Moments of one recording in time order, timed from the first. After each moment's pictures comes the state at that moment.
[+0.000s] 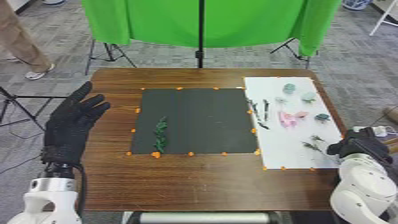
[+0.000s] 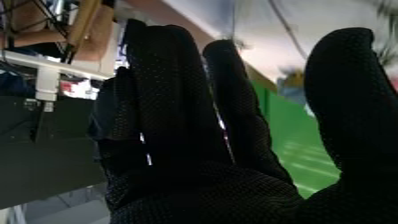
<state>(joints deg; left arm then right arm) 128.2 -58.0 -96.4 -127.7 41.2 10.6 21.9 -110.8 -39.9 82.4 -117.7 -128.6 -9.9 63.2</state>
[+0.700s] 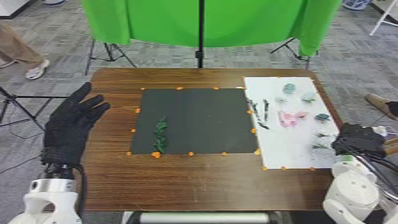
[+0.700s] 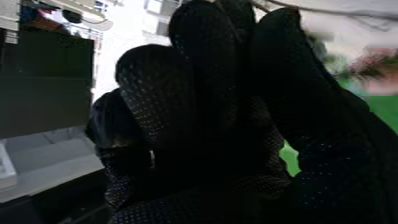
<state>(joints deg) 128.6 -58.2 -96.4 -127.6 41.2 10.6 22.4 -105.6 -35.4 71.9 -111.7 -142.4 0.4 62.7</state>
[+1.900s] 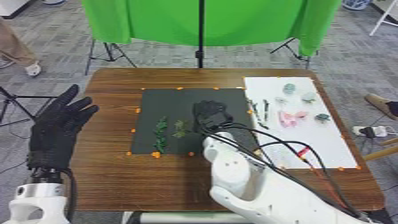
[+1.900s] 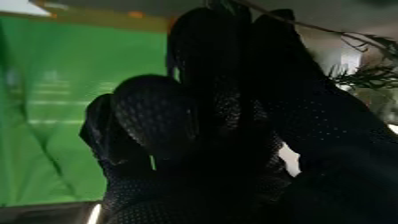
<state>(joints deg) 132.1 -58.4 -100.3 -129.2 40.9 12.2 22.1 -65.7 -65.4 28.5 -103.8 -146.1 -12.2 48.8</state>
